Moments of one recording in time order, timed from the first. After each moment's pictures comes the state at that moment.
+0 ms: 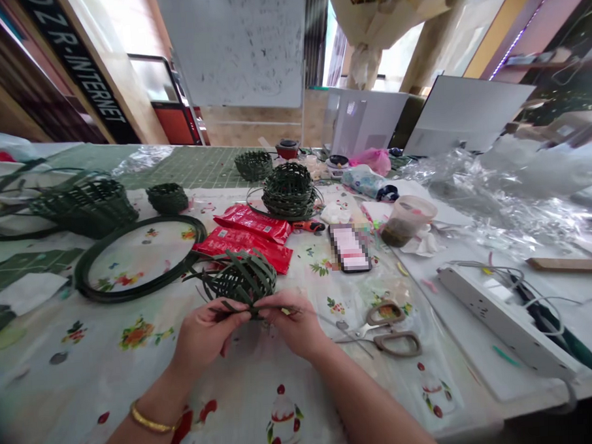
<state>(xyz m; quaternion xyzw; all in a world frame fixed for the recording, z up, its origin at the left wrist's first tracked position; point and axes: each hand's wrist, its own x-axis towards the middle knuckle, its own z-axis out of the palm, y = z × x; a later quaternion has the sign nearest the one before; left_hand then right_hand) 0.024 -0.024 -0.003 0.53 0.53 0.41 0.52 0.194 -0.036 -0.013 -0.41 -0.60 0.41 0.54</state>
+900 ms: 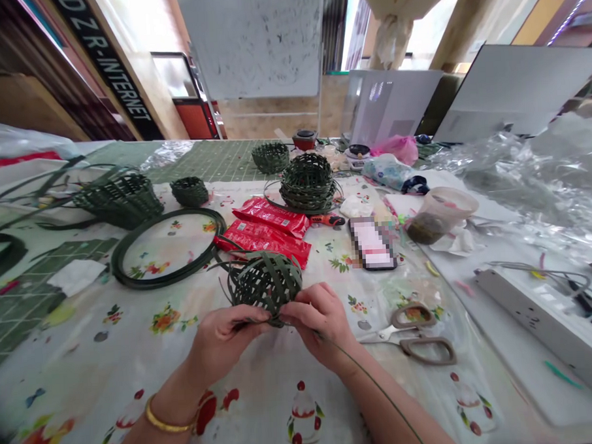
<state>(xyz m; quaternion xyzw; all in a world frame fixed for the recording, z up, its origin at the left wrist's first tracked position) 0.014 -0.036 0.012 0.73 0.39 0.43 0.35 0.206 -0.047 0.004 -0.38 -0.79 0.04 0.49</state>
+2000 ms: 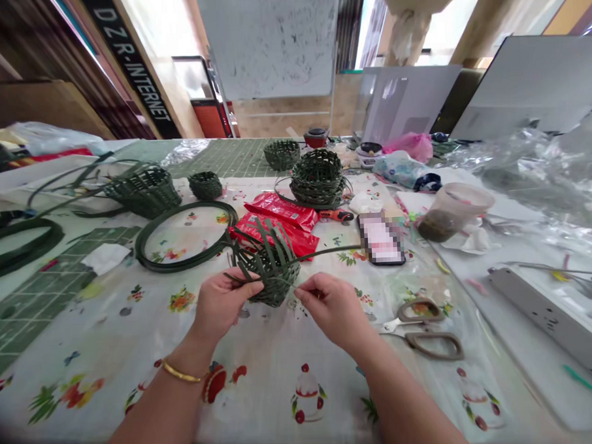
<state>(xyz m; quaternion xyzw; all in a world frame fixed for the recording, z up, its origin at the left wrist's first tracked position) 0.014 -0.022 0.014 0.49 0.53 0.49 0.48 0.212 -0.051 0.021 -0.54 -0.72 0.20 0.38</state>
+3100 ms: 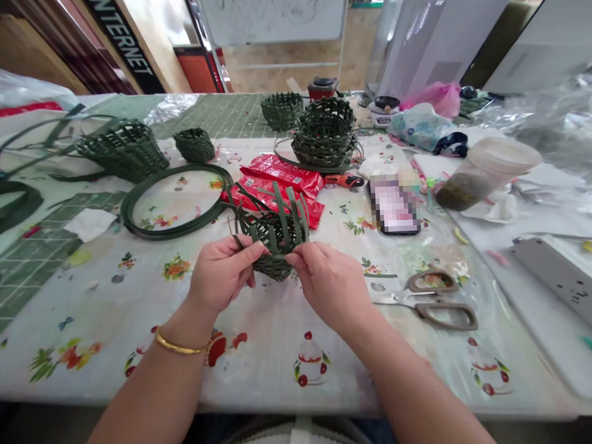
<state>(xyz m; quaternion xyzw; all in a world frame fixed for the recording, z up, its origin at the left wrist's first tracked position) 0.021 -0.026 0.019 0.48 0.49 0.45 0.57 0.192 -0.056 0.019 -0.55 -0.78 -0.01 0.30</state>
